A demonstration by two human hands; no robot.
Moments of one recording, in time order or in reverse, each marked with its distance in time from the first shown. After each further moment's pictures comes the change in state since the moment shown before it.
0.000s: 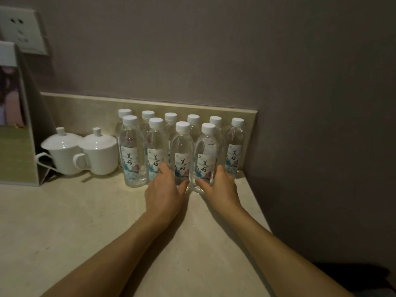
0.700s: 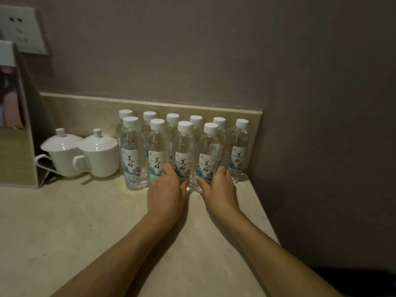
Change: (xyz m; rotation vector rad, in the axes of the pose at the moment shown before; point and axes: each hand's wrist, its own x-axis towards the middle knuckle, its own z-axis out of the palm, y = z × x) left_hand 0.008 0.000 0.003 0.129 -0.011 0.048; right_hand 0.010 -0.002 0.011 -0.099 0.029 -0.012
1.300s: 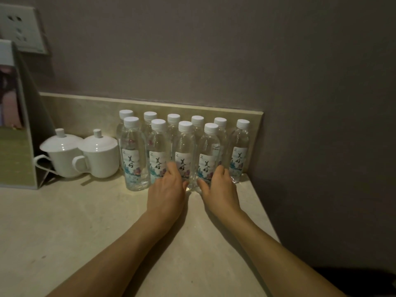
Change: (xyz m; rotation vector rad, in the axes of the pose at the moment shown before) left_hand 0.005 -0.006 0.004 0.019 0.030 0.127; right_hand -0.001 -0.004 -0.002 -0.108 0.001 -0.078
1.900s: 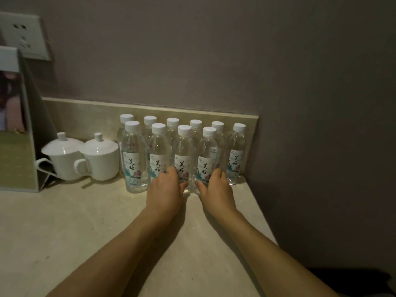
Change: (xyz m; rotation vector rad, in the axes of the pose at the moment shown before) left_hand 0.010 -0.002 -0.005 -0.003 -0.099 -0.079; right_hand -0.001 -0.004 0.002 0.039 -0.023 0.050
